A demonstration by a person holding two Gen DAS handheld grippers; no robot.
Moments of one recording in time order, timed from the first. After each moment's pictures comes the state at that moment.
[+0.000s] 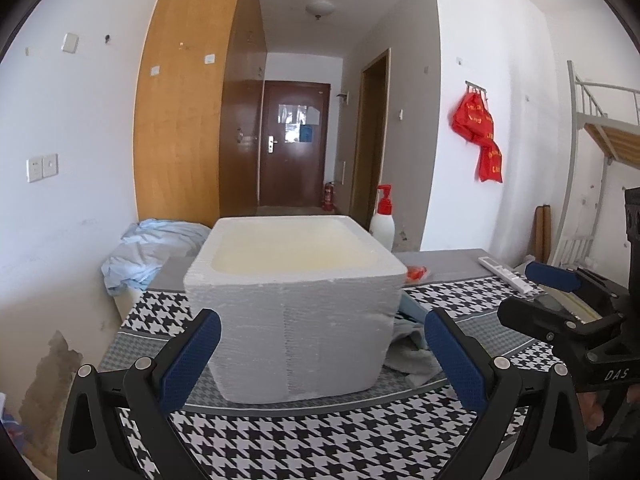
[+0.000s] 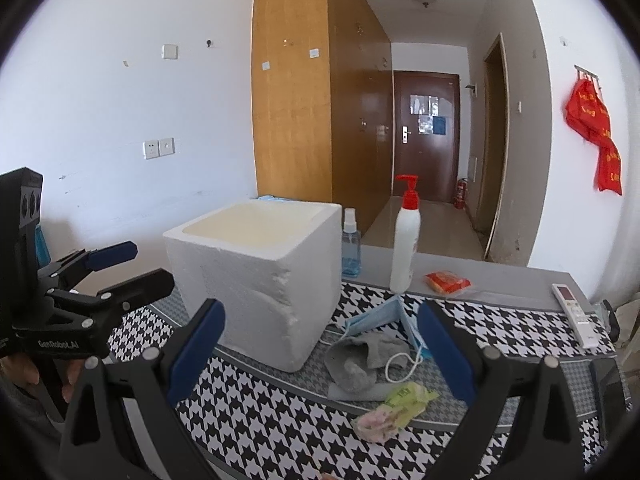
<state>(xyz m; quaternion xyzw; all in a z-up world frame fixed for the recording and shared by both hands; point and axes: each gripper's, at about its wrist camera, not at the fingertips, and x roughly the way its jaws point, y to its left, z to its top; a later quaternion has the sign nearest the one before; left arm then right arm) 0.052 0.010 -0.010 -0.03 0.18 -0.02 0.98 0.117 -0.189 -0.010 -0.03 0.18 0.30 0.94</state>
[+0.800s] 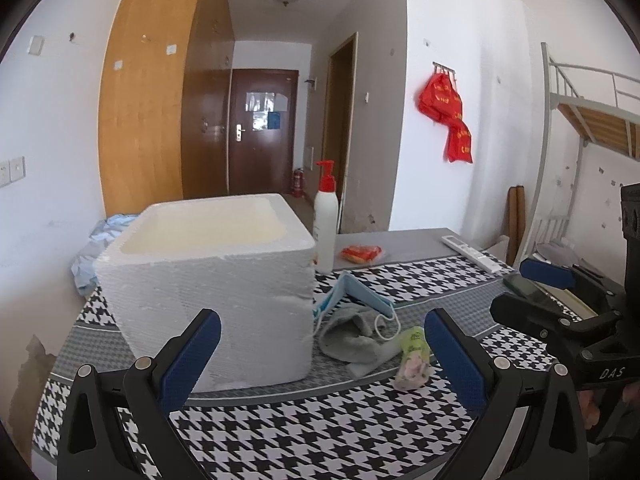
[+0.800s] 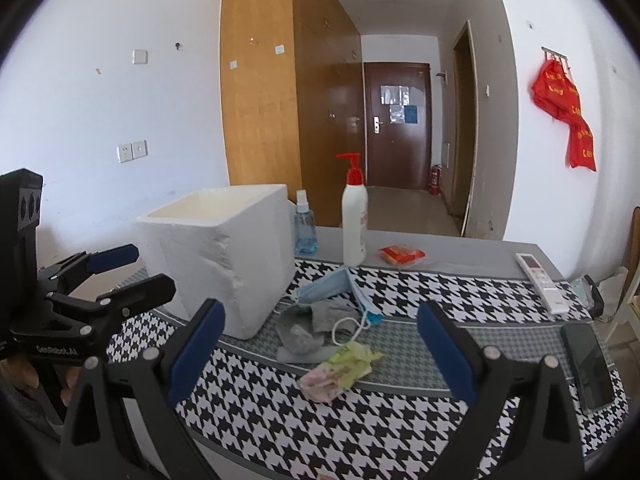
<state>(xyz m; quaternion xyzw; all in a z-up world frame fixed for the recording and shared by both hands) 0.065 -0.046 -0.024 -0.02 0.21 -0.07 0.98 0.115 -0.246 -0.029 -0.02 0.20 0.25 0.95</state>
